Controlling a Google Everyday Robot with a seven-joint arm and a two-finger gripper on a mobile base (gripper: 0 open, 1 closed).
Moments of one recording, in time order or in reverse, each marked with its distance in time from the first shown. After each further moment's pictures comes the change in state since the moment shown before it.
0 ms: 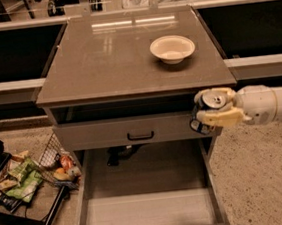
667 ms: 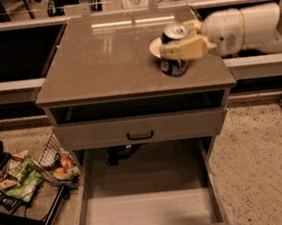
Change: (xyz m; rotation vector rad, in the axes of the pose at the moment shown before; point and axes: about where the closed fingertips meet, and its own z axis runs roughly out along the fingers) arm -0.143 -0.060 0.081 0.022 0.111 -0.054
